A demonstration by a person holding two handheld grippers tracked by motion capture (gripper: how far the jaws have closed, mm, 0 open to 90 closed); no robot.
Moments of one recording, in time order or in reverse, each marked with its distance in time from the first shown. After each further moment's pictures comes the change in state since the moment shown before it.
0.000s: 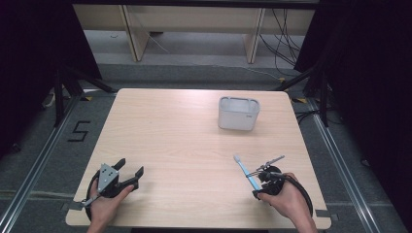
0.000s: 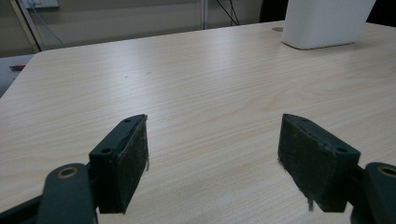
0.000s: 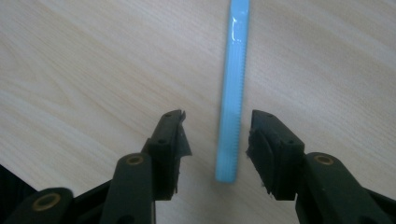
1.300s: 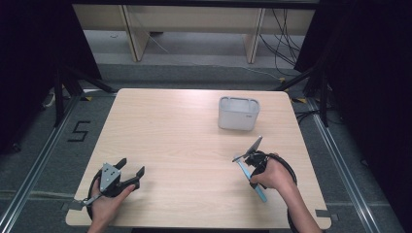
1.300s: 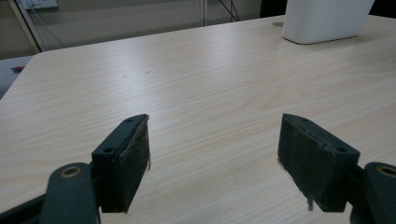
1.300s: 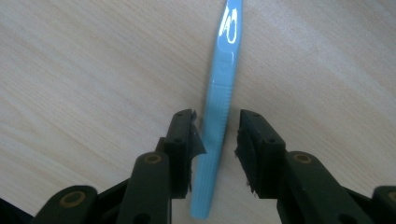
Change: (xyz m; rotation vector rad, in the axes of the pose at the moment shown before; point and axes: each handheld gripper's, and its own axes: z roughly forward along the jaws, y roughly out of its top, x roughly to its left) left arm -0.002 0.001 0.002 0.017 0.009 0.024; right arm -0.011 0.065 0.027 0.275 0.007 -0.106
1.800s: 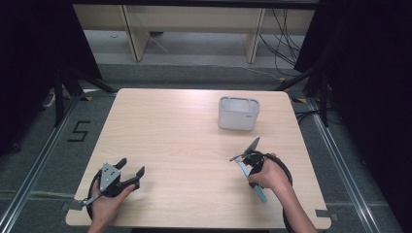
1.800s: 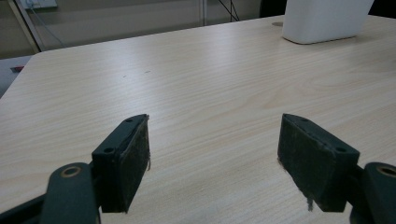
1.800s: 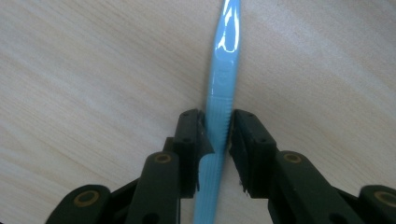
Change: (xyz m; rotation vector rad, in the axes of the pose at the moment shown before) left arm 0.000 0.000 0.000 -0.002 -0.003 -0.001; right arm 0.004 0.006 0.007 0.028 -0.038 0.071
